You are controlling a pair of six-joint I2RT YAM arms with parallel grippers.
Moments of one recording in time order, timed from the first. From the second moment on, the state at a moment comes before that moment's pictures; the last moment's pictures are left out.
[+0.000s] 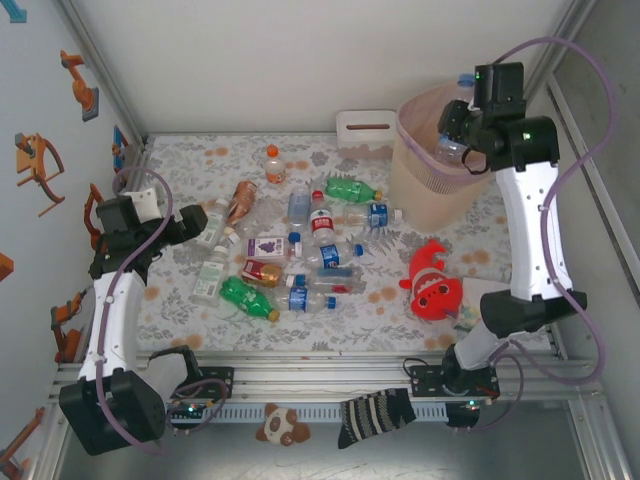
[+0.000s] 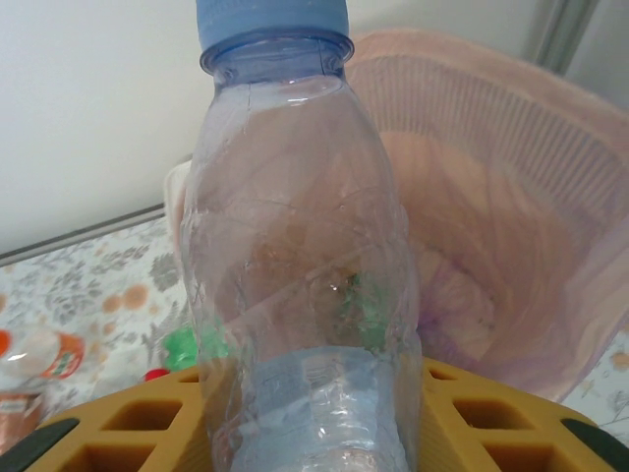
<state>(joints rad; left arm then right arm) 0.18 1.01 0.83 -0.49 0.42 -0.20 0.18 1.65 2.22 -1.21 0.16 0.38</state>
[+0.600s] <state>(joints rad) 0.18 1.01 0.83 -0.49 0.42 -0.20 0.02 1.96 2.33 -1.20 0.10 0.19</state>
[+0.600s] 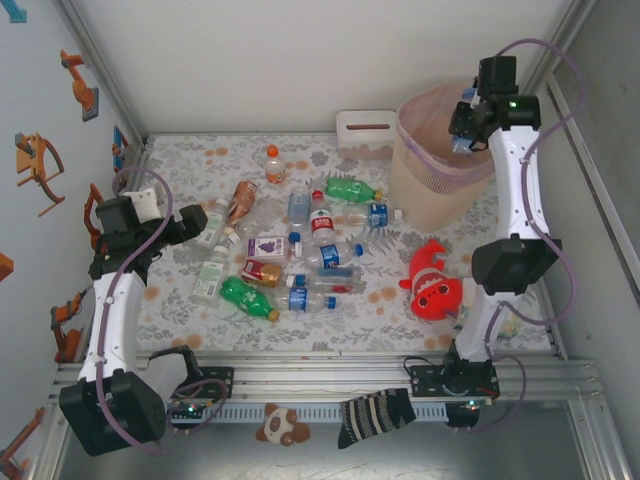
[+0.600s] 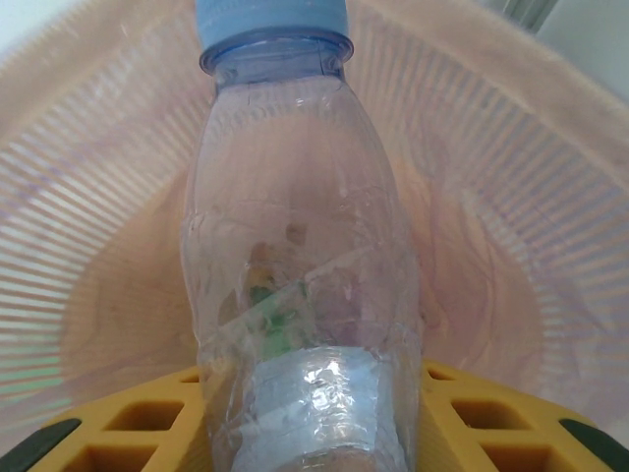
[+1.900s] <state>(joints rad) 0.18 1.01 0.83 -0.49 0.42 -0.20 0.02 2.29 2.23 -1.14 0.21 0.11</state>
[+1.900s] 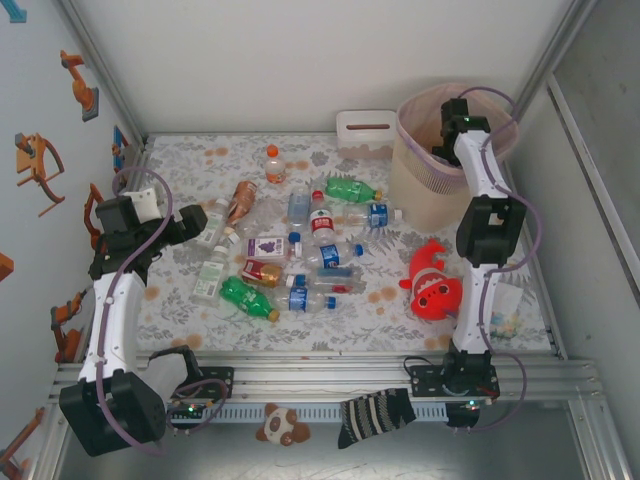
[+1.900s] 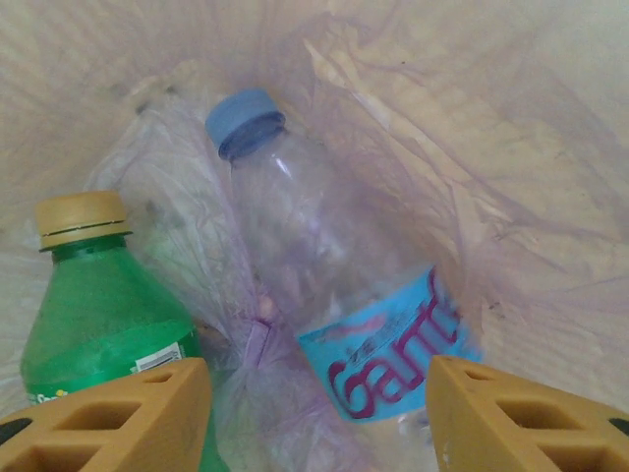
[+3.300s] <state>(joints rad) 0.14 1.01 0.82 -0.50 0.36 -0.21 0.19 1.43 1.69 -0.74 -0.26 -0.01</state>
